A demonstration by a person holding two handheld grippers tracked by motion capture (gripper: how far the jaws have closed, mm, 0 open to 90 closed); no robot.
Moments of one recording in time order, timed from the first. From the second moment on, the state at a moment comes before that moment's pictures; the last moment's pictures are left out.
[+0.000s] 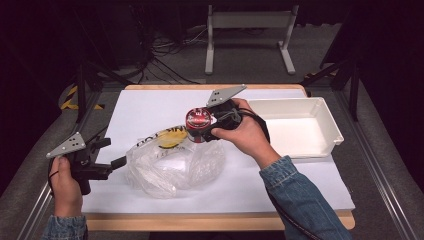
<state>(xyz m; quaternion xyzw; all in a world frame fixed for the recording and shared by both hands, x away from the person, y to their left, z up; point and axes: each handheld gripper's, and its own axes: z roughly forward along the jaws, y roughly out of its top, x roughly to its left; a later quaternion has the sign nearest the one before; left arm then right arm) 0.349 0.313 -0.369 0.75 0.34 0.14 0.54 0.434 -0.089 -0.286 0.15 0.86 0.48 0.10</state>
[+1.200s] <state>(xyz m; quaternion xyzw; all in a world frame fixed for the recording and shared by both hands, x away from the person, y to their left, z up) 0.355 0.311 -0.373 0.76 0.35 0.13 0.54 0.453 -0.197 -0.267 0.24 0.85 0.44 0.16</state>
